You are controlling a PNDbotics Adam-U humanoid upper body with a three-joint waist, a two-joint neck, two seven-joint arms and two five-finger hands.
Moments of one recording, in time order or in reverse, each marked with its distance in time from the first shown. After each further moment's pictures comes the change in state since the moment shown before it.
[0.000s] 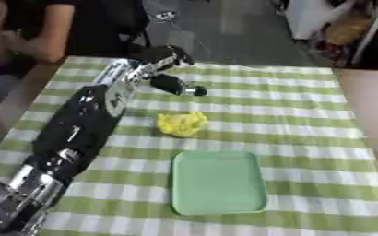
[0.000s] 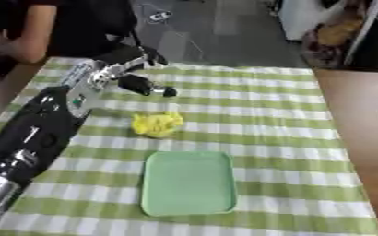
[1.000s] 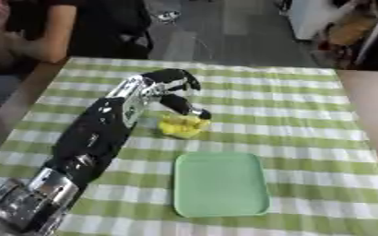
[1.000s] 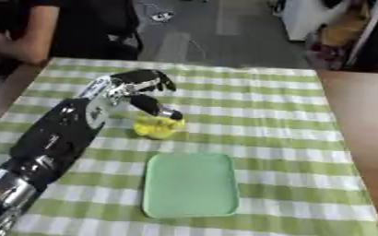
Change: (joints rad) left arm 0.000 -0.025 -0.020 0.087 -0.035 -0.053 -0.066; right arm 0.000 0.003 0.005 0.000 -0.005 -0.001 0.008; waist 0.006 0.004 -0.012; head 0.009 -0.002
